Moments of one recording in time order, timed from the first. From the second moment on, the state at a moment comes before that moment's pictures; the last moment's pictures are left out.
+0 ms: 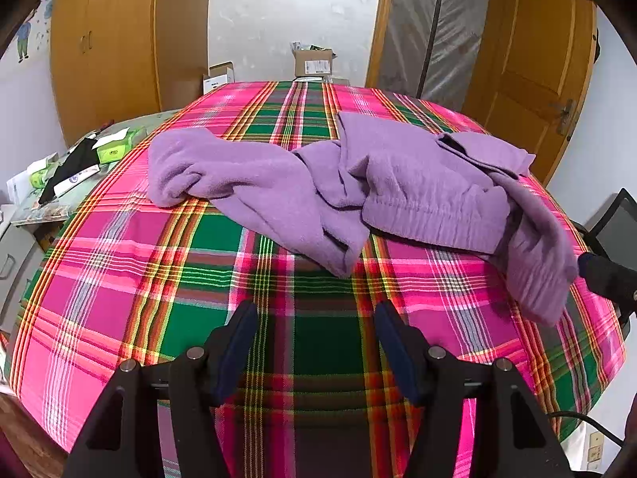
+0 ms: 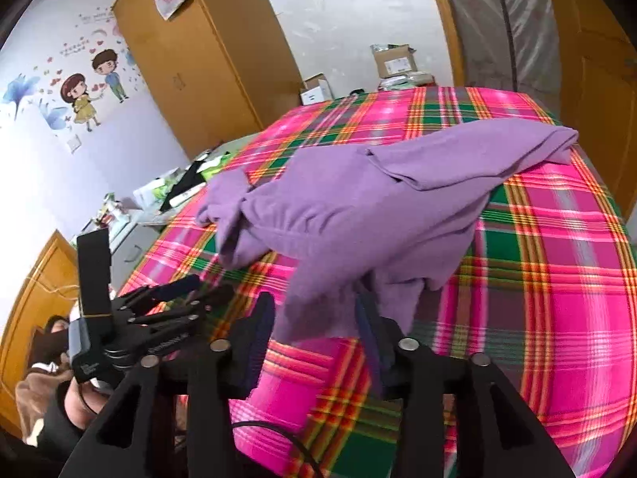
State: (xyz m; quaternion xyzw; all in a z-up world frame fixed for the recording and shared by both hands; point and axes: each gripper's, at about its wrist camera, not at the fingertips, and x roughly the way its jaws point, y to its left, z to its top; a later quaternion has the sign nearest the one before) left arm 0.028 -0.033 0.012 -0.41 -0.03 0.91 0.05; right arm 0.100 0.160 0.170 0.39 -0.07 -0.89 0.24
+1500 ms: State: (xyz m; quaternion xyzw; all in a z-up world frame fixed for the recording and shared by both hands) left arm 0.045 -0.016 0.040 -0.35 -0.06 0.92 0.13; right arm 0.101 0.296 0.204 0.34 -0.16 -0.91 0.17
